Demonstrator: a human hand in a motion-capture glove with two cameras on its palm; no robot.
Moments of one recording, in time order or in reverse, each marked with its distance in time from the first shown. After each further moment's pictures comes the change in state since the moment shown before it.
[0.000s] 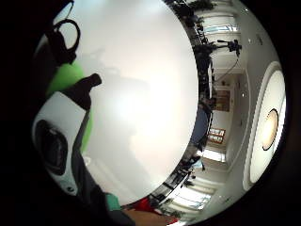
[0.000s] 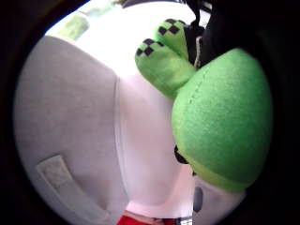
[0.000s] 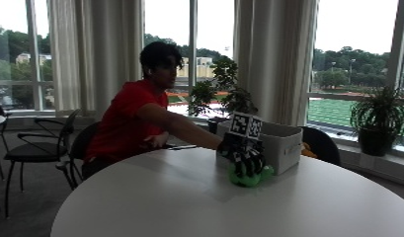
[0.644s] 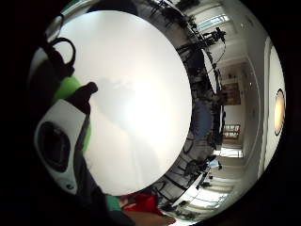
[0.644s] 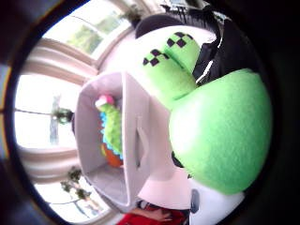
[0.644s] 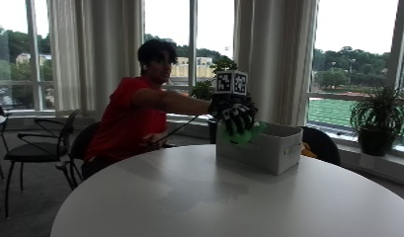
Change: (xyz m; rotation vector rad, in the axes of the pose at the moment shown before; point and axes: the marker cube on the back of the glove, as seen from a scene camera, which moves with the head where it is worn) arm 0.046 0.055 -0.139 0.111 -0.138 0.072
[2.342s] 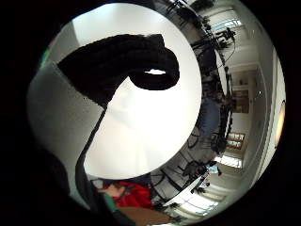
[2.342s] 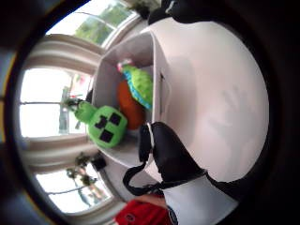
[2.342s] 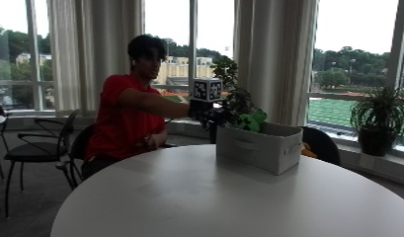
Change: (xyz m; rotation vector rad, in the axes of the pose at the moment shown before) arm 0.002 0.109 0.016 -0.116 -0.170 -0.075
